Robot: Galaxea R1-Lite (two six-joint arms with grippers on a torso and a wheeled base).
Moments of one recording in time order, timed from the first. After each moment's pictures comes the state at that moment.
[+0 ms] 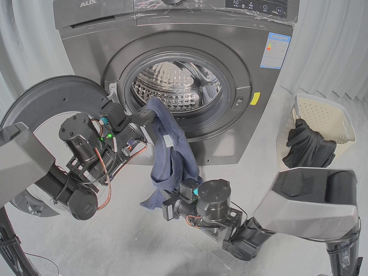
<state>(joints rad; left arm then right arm) -0.48 1.98 -0.78 -1.53 -0.09 -0.13 0.89 2.38 -0.97 -1.30 -0.16 0.13</state>
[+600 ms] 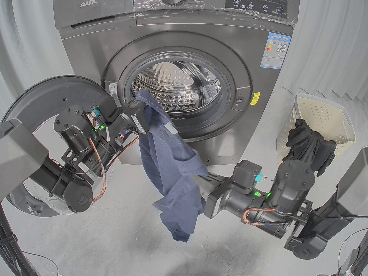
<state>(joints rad) -0.44 1.96 -0.82 -1.49 -0.04 -0.15 0.86 1.94 -0.56 -1.41 -0.05 0.12</state>
